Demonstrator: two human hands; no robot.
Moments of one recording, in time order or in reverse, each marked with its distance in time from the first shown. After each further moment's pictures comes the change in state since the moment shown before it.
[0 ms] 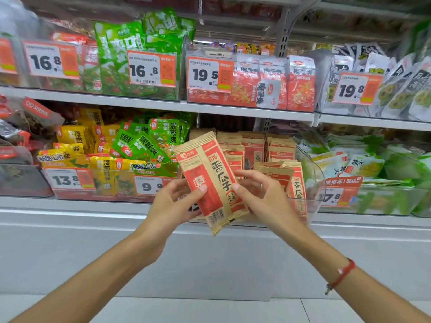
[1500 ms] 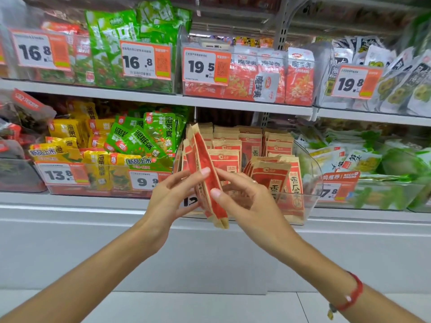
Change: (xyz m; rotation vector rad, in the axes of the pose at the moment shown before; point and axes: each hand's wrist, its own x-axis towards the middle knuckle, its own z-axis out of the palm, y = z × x) left_hand 0.007 -0.001 0.006 -0.028 -0.005 -0.027; right_hand -0.026 -0.017 0.016 0.053 -0.118 -0.142
